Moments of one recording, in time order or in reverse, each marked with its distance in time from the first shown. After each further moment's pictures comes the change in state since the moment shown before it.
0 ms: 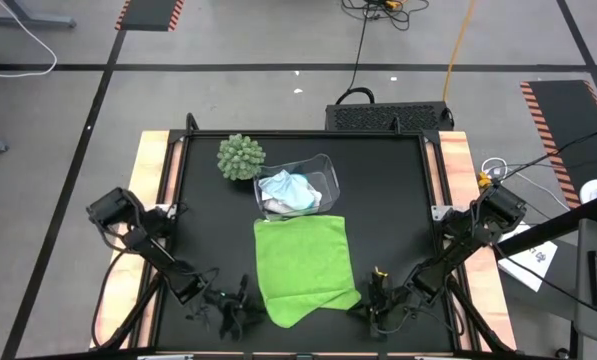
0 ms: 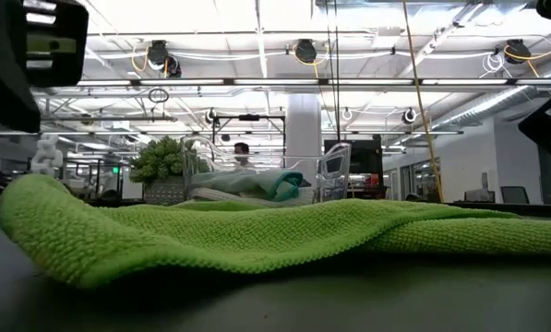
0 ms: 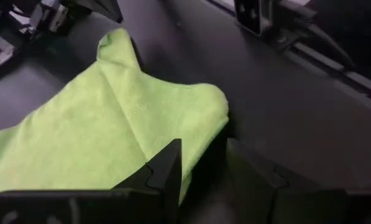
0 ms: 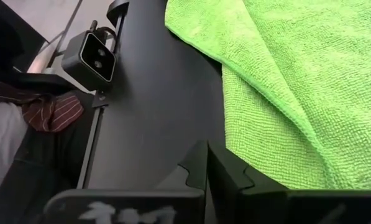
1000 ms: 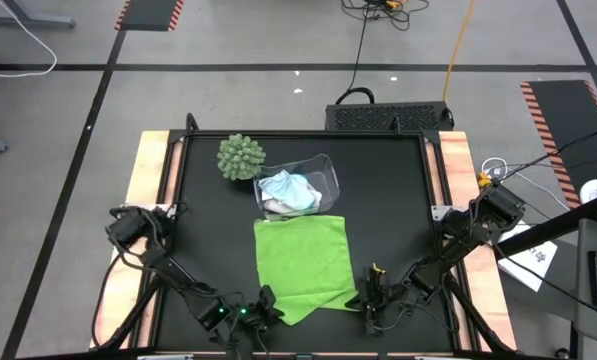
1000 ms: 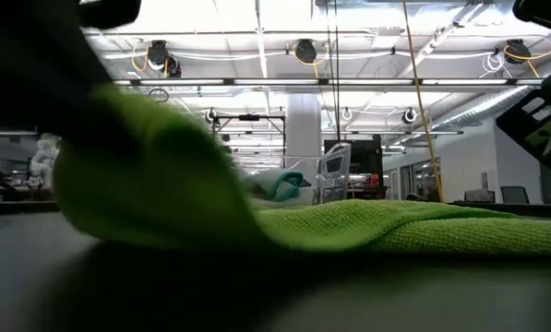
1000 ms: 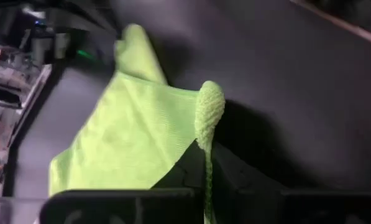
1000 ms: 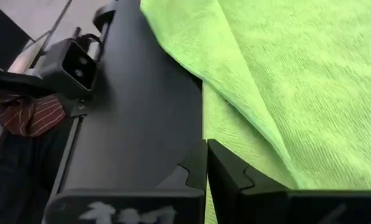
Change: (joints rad) left arm 0.036 0.209 0.397 -0.391 -0.162 0.169; right arm -0.031 0.000 0.000 -0.003 0.028 -0.071
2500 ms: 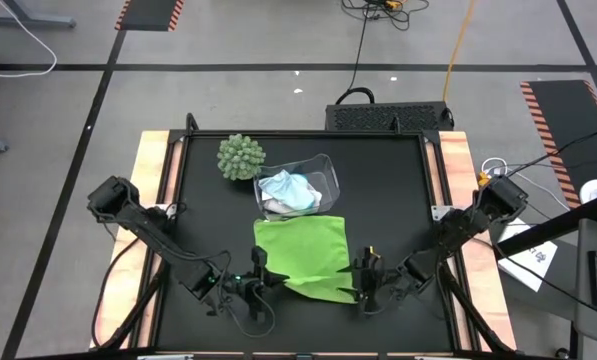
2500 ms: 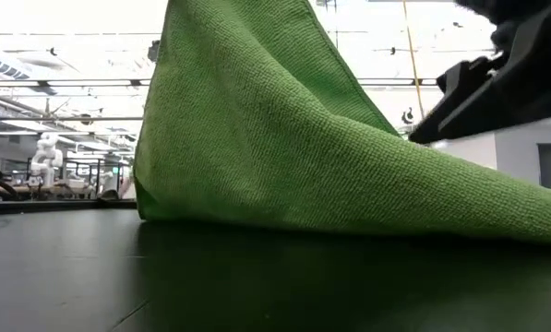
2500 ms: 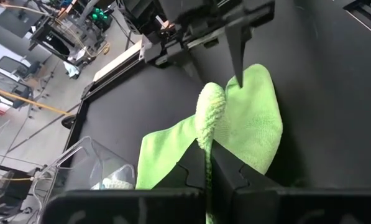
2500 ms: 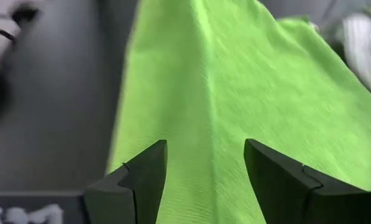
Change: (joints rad) left arm 0.125 -0.305 0.001 -0.131 -0.121 -0.144; right arm -0.121 -0.078 0.000 -0.102 0.129 -0.339
